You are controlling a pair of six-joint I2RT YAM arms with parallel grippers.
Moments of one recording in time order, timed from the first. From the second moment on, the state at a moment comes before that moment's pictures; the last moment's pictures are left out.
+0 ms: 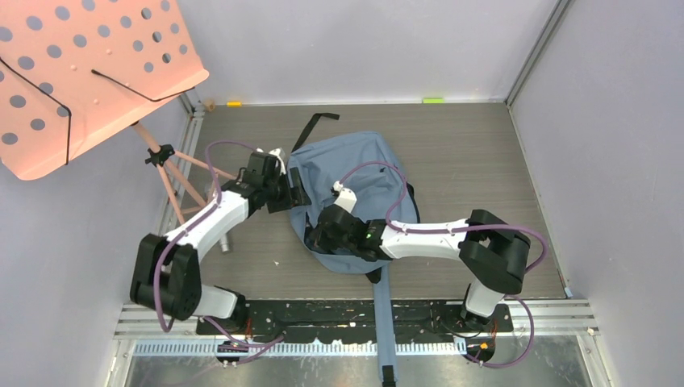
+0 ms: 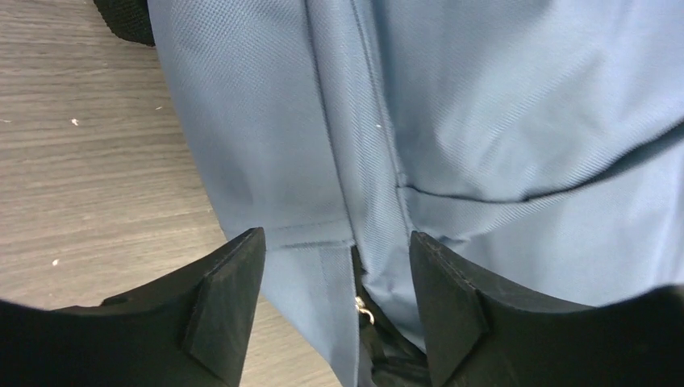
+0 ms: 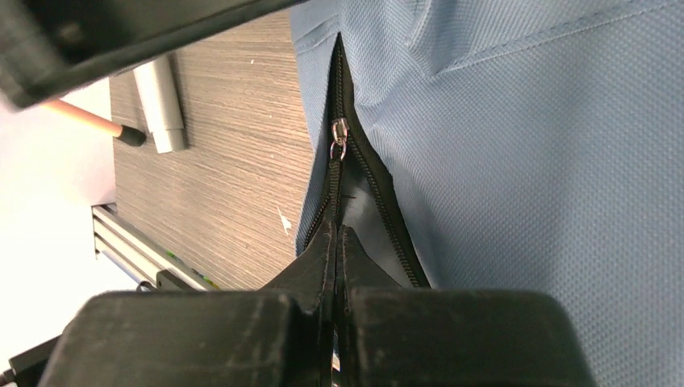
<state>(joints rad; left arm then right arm) -0.32 1.34 0.87 -0.38 0.20 -0.53 1.13 1.69 0.99 0.03 0.28 1.09</state>
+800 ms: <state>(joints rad) -0.32 1.59 0.99 -0.35 0.20 -0.50 1.18 1.67 1.02 -0.06 0.35 0.99</state>
